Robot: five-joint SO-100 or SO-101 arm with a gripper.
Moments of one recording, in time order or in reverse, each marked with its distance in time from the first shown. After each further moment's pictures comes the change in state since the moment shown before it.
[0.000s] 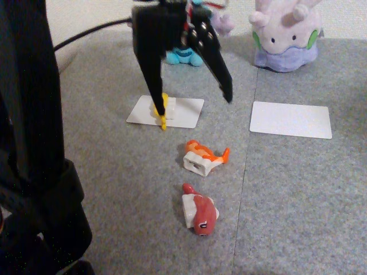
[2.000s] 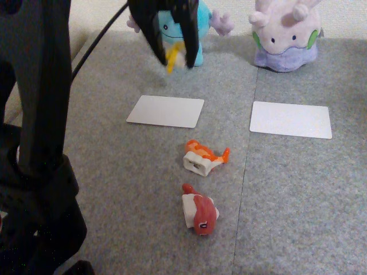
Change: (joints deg) arm -12.7 -17.3 -33.0 0.2 44.8
